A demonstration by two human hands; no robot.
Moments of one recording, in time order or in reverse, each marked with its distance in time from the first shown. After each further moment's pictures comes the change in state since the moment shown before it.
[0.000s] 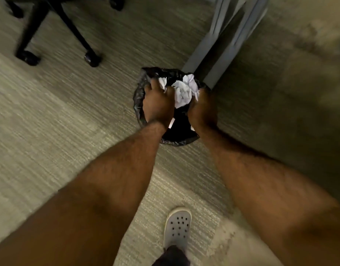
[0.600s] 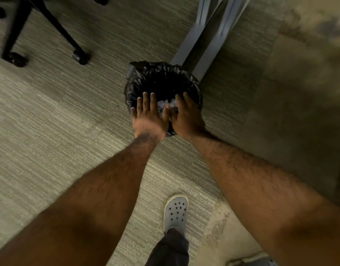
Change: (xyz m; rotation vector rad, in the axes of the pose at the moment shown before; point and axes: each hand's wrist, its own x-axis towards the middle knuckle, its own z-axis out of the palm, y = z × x) left_hand -0.057 -0.044 -0.011 0.543 -0.408 0.189; right_hand -0.047 0.011 -0.018 -0.258 -0.350 -0.166
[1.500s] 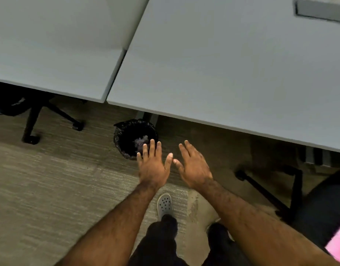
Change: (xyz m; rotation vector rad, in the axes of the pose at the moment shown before) left_hand -0.264 0.147 -0.278 0.025 -0.167 0.350; right_hand -0.331 -0.091 -0.306 -0.094 0.025 0.165
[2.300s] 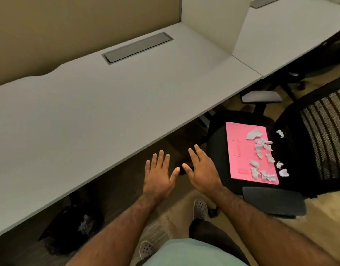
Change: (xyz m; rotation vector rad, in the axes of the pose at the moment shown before) left_hand -0.083 0.308 0.018 0.274 -0.187 0.908; right_hand -0.241 0.198 -0.119 0.186 0.547 0.675
